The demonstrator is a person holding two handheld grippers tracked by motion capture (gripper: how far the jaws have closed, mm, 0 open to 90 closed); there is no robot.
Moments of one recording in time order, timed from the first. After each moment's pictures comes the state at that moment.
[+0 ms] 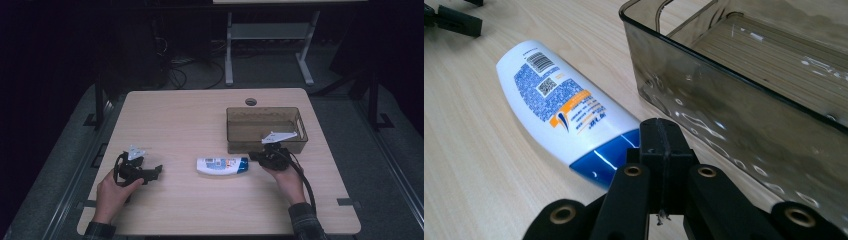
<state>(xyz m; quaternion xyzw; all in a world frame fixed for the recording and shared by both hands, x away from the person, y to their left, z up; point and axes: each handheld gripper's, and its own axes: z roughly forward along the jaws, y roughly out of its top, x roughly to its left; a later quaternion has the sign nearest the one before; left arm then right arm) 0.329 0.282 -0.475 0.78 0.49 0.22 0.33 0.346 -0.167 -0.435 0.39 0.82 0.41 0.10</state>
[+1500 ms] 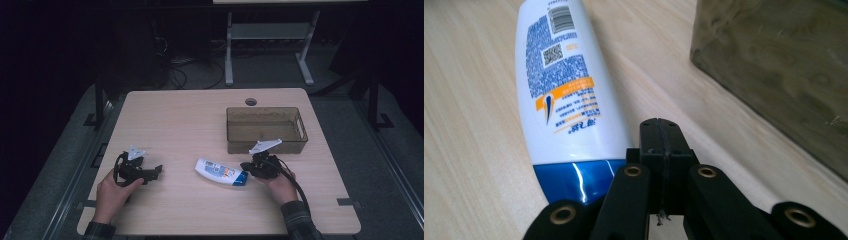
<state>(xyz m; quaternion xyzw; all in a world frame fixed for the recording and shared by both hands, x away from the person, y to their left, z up) 0.329 0.282 -0.476 0.78 0.49 0.22 0.33 0.333 -0.141 -0.450 0.35 0.86 0.37 0.08</state>
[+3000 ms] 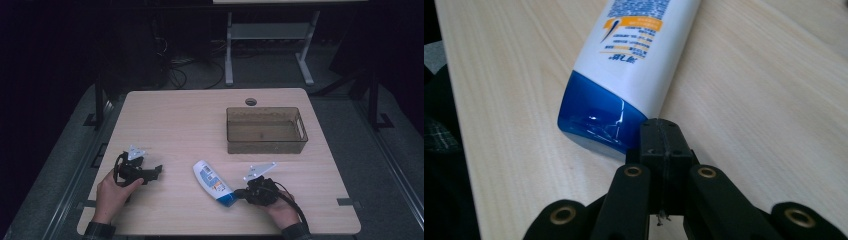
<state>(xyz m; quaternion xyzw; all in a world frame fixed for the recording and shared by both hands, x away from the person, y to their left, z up) 0.329 0.282 -0.476 0.78 0.49 0.22 0.33 0.269 -0.124 -0.459 0.29 0.88 0.36 0.01</state>
